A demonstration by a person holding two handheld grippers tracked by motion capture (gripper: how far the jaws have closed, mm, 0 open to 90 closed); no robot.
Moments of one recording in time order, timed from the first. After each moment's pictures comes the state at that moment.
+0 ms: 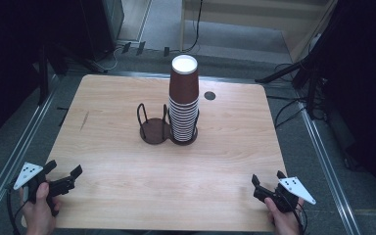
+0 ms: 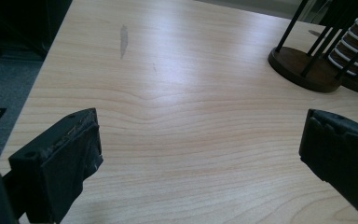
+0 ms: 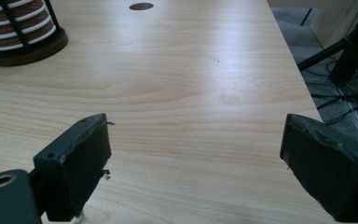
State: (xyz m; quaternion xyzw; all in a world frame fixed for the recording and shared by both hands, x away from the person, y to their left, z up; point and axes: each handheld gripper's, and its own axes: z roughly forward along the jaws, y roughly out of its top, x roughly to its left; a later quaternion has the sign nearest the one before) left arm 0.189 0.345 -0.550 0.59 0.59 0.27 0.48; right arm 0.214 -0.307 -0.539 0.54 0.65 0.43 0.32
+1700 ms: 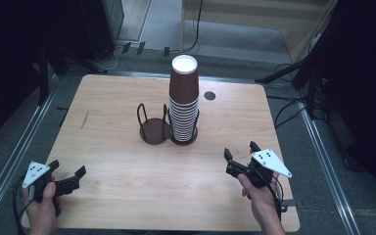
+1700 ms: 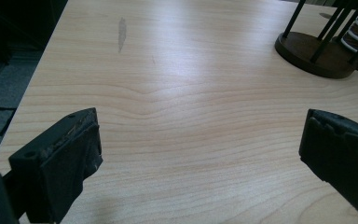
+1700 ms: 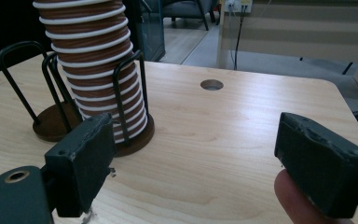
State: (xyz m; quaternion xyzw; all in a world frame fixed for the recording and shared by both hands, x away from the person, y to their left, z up) left arm 0.192 0.337 -0.552 0.61 0.59 0.29 0.45; right arm 0.247 -0.215 -0.459 0.47 0.66 0.50 0.32
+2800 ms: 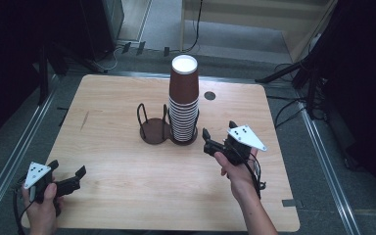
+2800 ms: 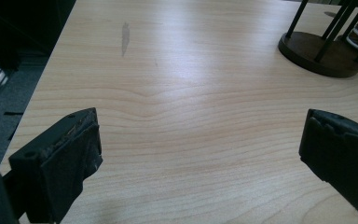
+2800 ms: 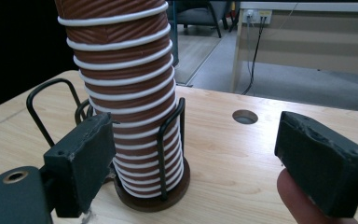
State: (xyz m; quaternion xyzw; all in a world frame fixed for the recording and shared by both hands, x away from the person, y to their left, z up) left arm 0.190 0.333 -0.552 0.61 0.58 0.30 0.45; right arm 0.285 -0.154 -0.428 0.45 0.66 0.51 0.31
